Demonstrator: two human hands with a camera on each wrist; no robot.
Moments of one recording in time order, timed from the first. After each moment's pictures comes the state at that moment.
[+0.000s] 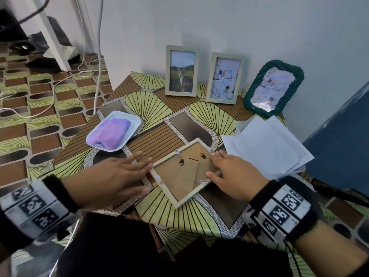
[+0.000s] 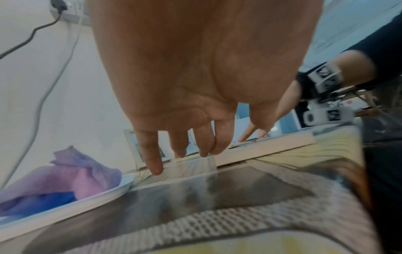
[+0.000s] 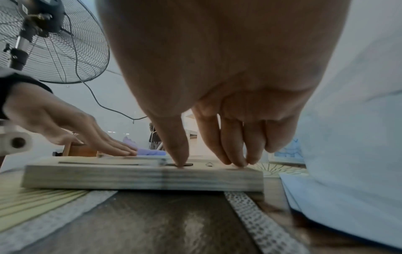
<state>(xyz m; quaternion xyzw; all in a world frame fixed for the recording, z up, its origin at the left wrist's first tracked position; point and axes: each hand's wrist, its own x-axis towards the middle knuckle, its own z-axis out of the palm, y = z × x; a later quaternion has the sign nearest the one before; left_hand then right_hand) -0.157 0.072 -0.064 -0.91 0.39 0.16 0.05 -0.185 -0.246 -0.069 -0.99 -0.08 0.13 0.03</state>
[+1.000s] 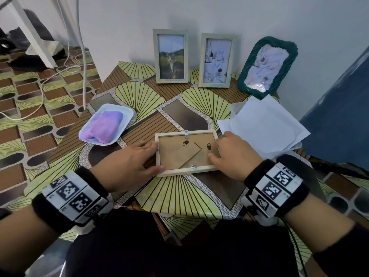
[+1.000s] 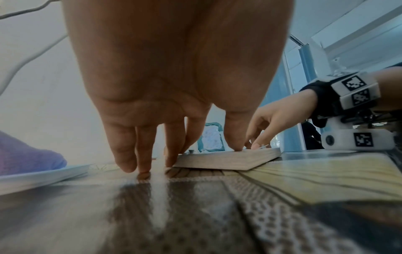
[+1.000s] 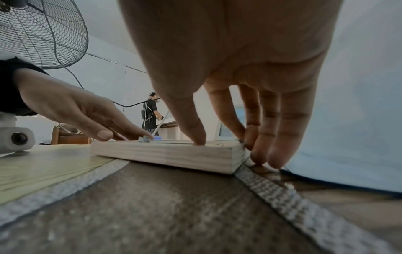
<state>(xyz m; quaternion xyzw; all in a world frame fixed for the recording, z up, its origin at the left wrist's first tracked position) -0.147 0.027 -0.071 -0.94 0.30 0.15 -0.07 -0.184 -0.242 -0.070 -1.00 -0.01 0.04 0.08</state>
